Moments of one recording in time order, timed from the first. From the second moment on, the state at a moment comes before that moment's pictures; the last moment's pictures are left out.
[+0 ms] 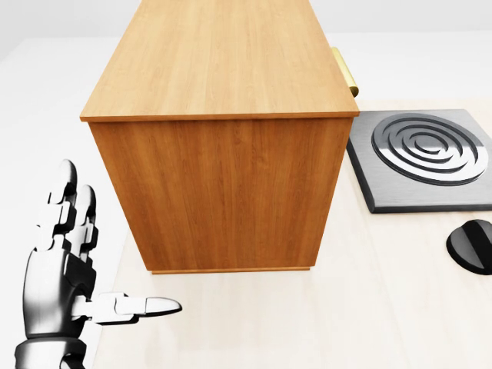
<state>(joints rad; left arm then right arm) 0.07 0.01 0.04 -0.26 0.00 -0.09 -0.02 -1.72 -0.59 -0.03 1.29 -0.99 -0.09 0.27</state>
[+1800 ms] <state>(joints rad) 0.08 0.01 0.03 -0.25 -0.01 -0.09 -0.04 -1.64 -0.13 0.08 1.19 -1.01 -0.09 0.25</state>
